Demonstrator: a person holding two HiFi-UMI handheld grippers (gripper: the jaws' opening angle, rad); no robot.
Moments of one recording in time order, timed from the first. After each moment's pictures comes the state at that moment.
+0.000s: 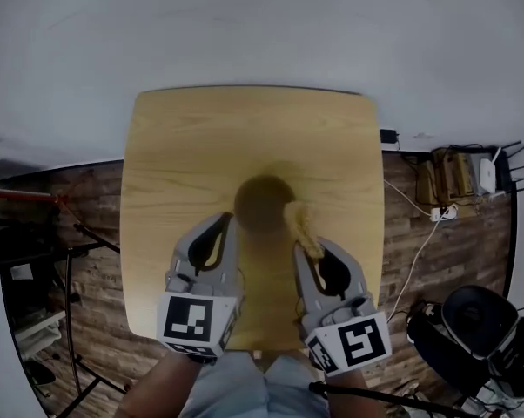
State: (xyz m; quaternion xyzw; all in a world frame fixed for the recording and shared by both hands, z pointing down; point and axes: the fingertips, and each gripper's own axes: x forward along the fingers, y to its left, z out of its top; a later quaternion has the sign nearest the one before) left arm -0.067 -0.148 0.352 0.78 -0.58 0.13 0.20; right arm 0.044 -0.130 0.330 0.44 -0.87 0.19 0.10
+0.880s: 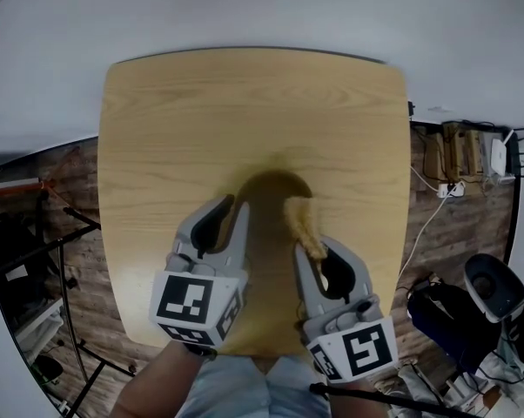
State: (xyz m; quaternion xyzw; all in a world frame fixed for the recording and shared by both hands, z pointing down) left arm -0.068 -0.182 0.439 0.77 -0.54 0.15 0.31; right arm 0.028 -0.150 0.389 0.43 -0.86 0.24 0.14
